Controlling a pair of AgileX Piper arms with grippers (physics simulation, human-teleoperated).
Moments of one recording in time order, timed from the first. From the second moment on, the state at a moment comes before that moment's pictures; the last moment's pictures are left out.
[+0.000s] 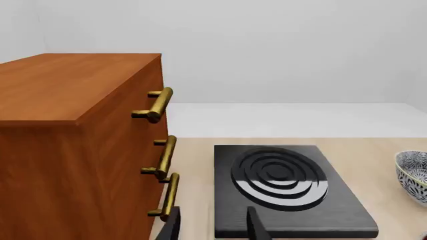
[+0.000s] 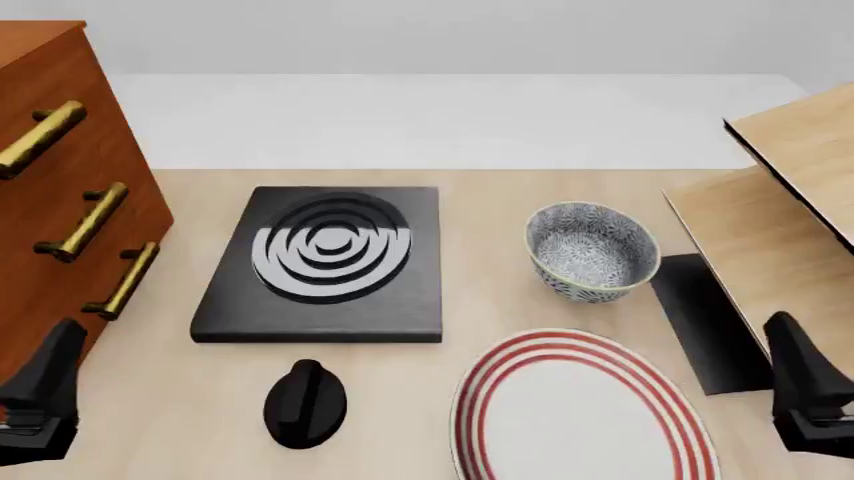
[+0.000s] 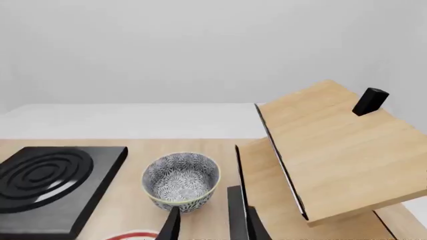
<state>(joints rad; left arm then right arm) 0.00 0.00 0.00 0.00 0.00 0.01 0.06 0.00 -0.05 0.01</state>
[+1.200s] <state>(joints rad) 0.00 0.00 0.00 0.00 0.00 0.70 0.32 -0.26 0.12 -0.20</state>
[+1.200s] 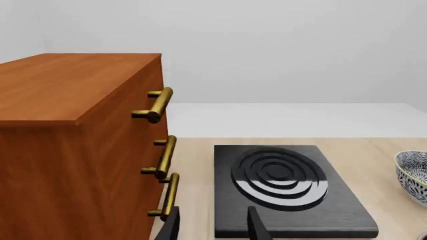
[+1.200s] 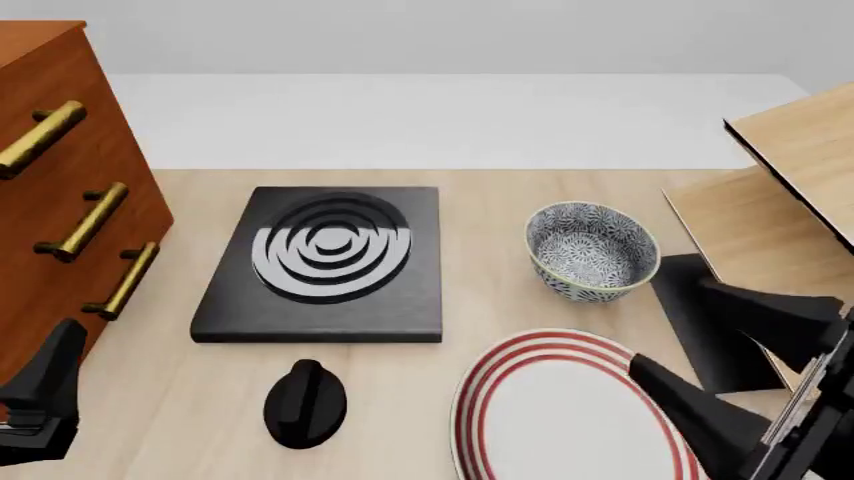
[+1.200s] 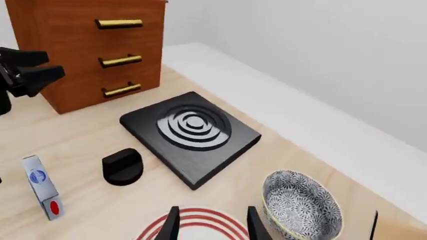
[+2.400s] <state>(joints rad) 0.00 0.00 0.00 0.00 0.00 1.29 1.24 -0.44 -0.37 -0.25</state>
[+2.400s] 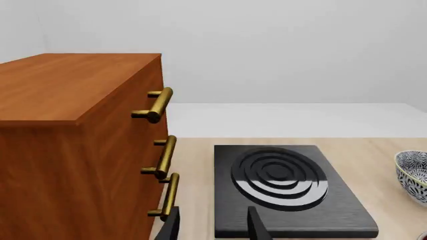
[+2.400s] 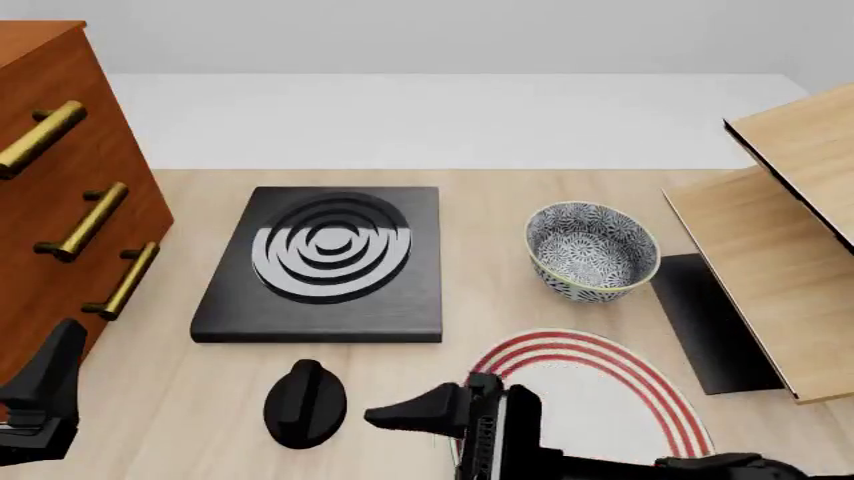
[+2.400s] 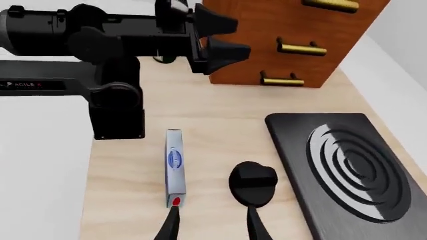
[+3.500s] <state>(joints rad) 0.00 0.00 0.00 0.00 0.00 1.38 1.70 -0.59 -0.58 -0.16</state>
